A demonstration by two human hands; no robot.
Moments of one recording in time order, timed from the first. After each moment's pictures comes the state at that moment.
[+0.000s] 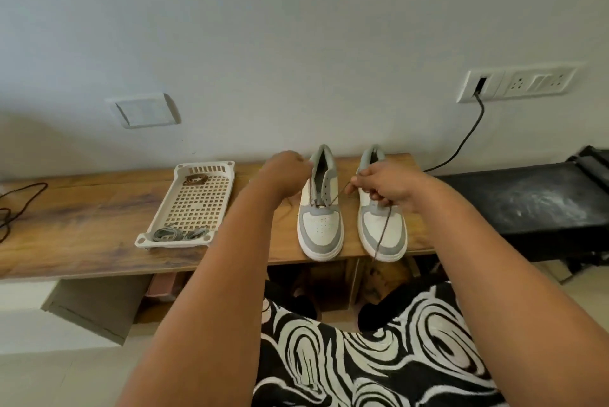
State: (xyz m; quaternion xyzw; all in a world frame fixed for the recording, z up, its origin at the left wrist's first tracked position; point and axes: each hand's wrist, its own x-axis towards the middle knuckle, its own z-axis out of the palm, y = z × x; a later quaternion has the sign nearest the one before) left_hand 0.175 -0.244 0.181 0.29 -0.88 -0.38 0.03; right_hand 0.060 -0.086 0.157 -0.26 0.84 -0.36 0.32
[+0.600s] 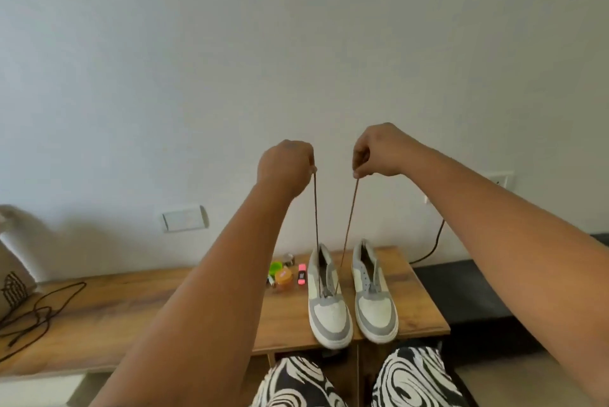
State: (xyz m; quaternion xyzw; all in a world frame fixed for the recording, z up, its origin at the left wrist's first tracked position) left_hand 0.209 -0.201 0.371 0.17 -0.95 0.02 0.27; right_hand 0.104 -0.040 0.394 -0.42 0.88 -0.19 -0.09
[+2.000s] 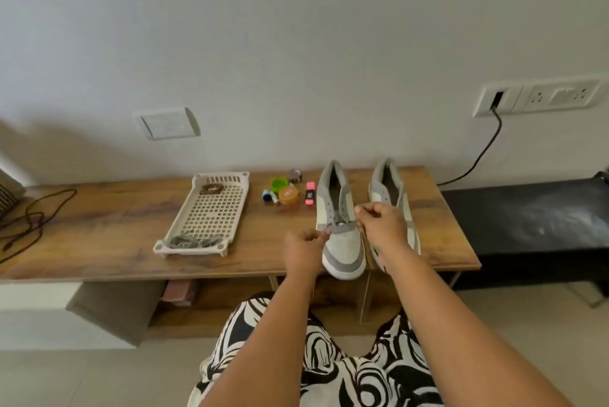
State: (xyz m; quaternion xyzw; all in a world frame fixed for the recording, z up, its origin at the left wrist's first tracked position) left_hand 0.185 -0.219 0.031 0.43 -0.71 -0.54 0.14; right_hand 0.080 -0.114 0.050 -0.08 0.78 -0.60 0.15
